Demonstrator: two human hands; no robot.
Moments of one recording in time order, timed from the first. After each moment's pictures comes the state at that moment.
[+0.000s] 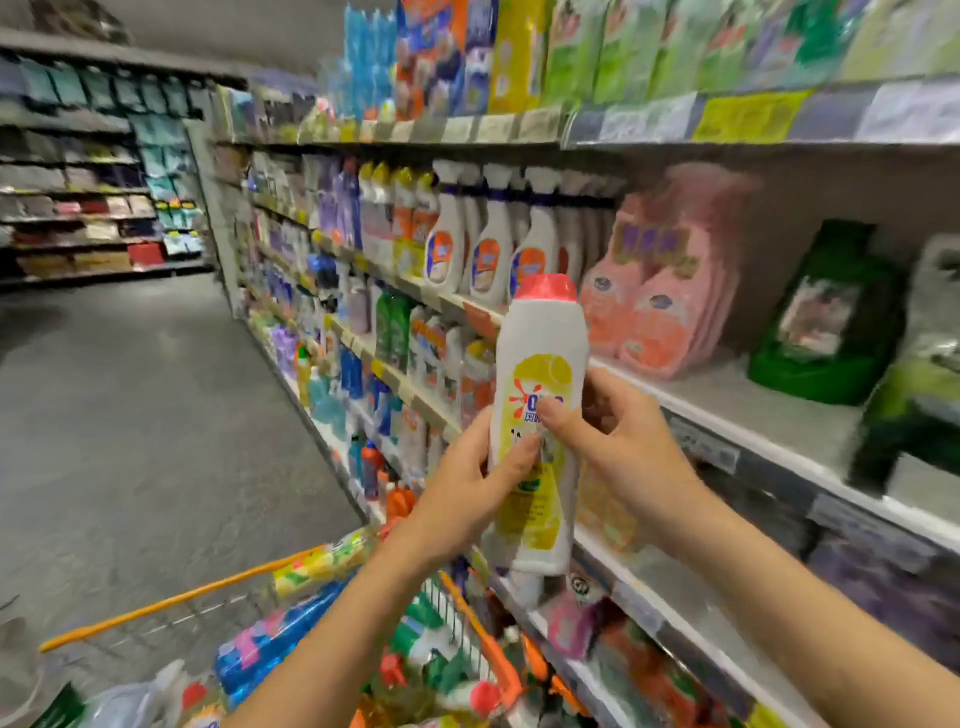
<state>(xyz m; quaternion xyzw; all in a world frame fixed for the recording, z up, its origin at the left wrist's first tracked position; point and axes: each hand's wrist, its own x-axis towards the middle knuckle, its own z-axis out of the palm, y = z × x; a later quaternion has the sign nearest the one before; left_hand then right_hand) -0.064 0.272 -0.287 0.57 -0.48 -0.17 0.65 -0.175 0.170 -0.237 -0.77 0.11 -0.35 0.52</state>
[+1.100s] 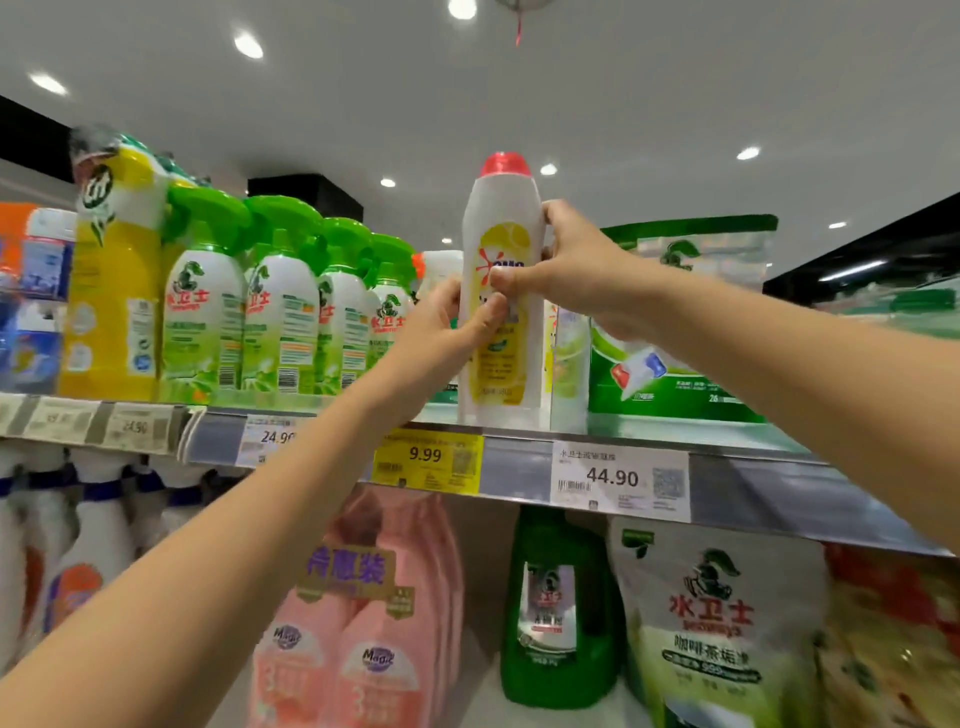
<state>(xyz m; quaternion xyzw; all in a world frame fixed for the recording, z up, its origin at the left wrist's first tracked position) -0.042 -0.080 0.038 0.34 -0.71 -0.14 0.60 -0.189 -0.073 0.099 -0.80 0.30 -0.48 0.20</state>
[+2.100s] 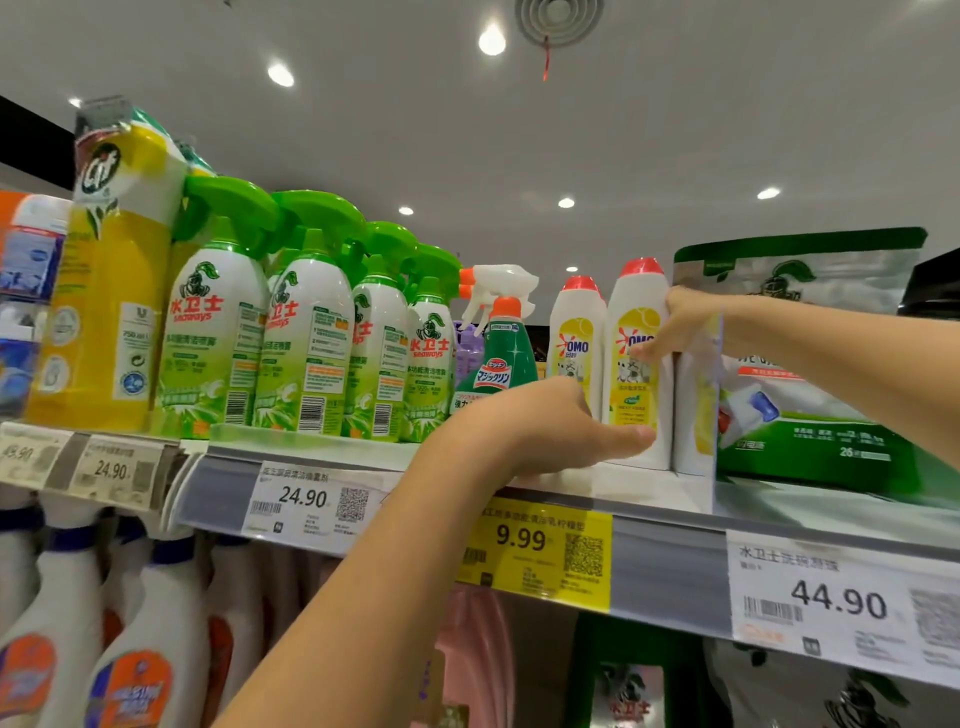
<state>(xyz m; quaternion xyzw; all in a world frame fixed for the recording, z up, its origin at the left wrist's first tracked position) -0.041 -0.096 0.041 0.57 -0.77 -0.08 0.28 -0.205 -0.253 0.135 -0.73 0.62 -0.28 0.01</state>
